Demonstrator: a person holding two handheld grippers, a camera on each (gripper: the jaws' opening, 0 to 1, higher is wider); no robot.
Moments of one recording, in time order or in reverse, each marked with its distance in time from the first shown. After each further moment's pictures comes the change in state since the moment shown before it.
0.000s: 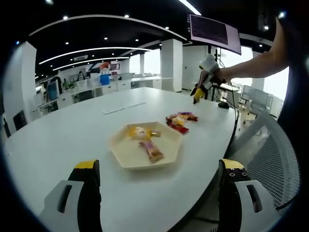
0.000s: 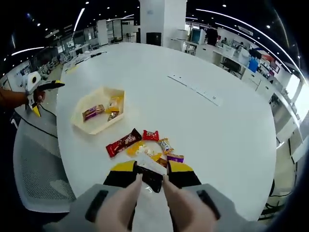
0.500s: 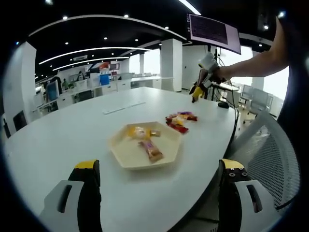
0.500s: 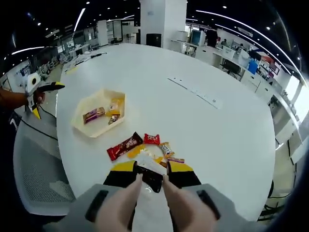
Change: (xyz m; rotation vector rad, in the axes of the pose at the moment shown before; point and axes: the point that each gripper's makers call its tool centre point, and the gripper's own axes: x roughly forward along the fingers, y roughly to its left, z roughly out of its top) left arm 0.001 0.000 -0.001 0.004 0.002 -0.001; right arm 0.002 0.005 0.010 -0.009 -0.009 -0.007
